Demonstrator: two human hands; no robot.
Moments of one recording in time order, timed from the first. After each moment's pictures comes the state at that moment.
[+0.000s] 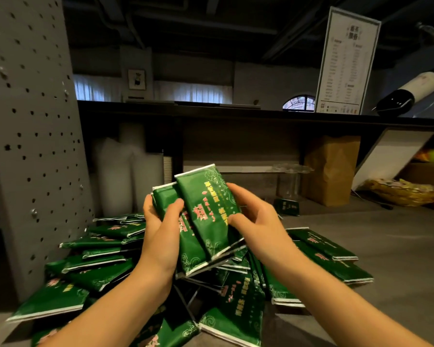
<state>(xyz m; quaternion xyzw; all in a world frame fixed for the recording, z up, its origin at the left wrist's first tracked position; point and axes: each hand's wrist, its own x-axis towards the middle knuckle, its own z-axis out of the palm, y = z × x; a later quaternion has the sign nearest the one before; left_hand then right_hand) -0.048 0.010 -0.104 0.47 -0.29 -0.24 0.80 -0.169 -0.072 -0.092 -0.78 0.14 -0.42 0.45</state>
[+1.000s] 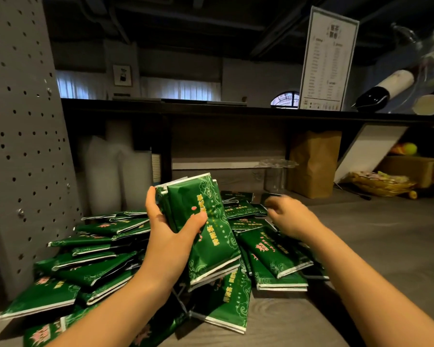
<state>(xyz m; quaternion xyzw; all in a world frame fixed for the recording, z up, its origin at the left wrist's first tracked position) -0.063 0.013 -0.119 0.49 -0.40 -0.20 0.75 -0.216 -0.194 -0.109 -0.87 0.44 -0.21 0.03</state>
